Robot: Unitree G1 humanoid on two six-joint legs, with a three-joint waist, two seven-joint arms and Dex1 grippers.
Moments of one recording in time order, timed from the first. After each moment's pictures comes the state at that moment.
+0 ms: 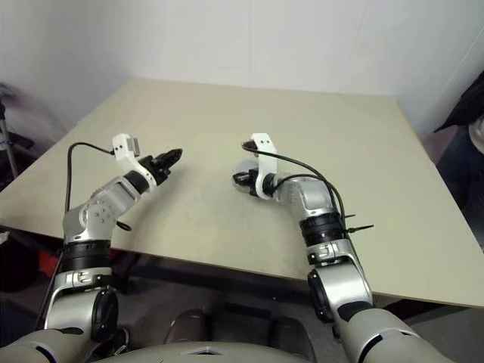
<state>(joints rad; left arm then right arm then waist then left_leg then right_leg) -0.51 0.27 0.31 0.19 -0.64 0.68 -0.34 -0.72 -0.13 0.03 0.34 0.35 0.86 0.53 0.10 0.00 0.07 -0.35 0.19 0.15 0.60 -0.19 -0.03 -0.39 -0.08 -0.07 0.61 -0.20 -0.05</state>
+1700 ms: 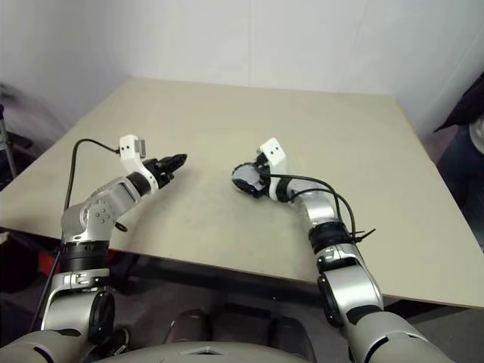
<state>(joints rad) -0.50 0.30 0.27 0.14 -0.59 0.75 -0.36 -0.67 -0.21 0.10 0.66 0.14 0.16 0.78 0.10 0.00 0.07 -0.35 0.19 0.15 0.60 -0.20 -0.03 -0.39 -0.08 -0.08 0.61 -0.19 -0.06</state>
